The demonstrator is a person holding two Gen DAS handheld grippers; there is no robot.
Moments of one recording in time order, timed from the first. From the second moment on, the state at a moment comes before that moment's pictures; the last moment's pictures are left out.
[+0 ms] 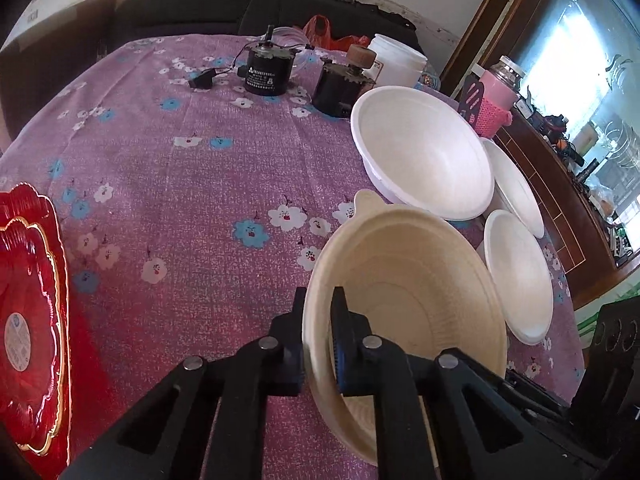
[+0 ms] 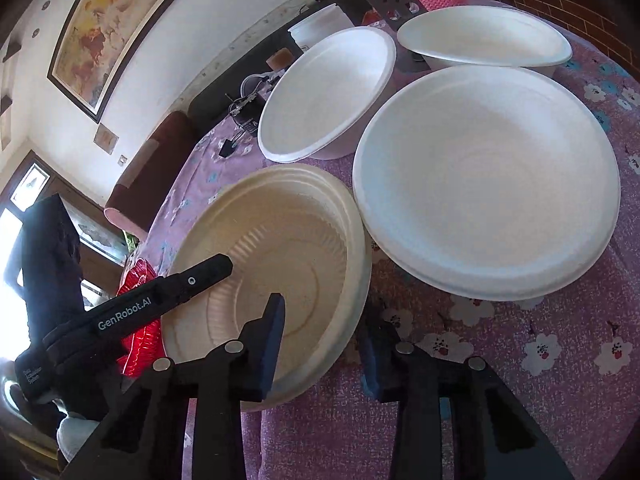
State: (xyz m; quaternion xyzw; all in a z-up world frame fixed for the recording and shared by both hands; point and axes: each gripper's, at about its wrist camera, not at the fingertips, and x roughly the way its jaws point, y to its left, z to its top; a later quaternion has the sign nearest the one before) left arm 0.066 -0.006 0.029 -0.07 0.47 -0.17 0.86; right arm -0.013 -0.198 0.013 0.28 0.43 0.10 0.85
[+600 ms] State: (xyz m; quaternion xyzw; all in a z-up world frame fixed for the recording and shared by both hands) left arm 0.013 0.018 0.075 -0.06 0.40 -0.14 0.90; right arm -0.026 -0.178 0.044 0.24 0.38 0.12 0.88
